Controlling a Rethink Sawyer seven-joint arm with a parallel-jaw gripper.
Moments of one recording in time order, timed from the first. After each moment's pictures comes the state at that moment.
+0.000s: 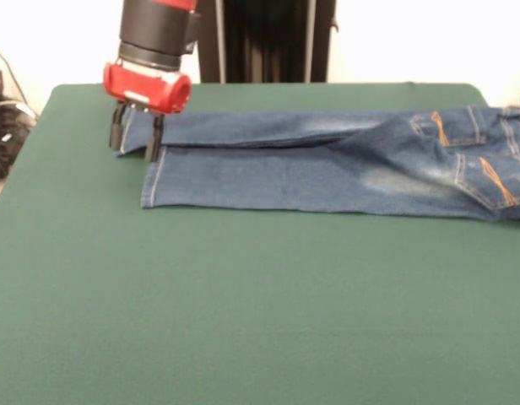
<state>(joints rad) -0.41 -0.53 -0.13 1.75 -0.66 -0.10 2.38</state>
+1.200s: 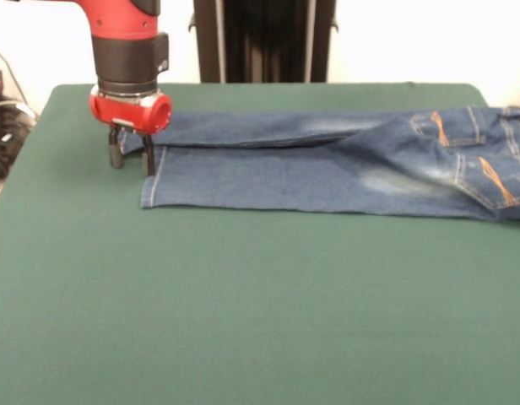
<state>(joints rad) -0.80 -0.51 0.29 1.77 -0.90 0.20 2.38</state>
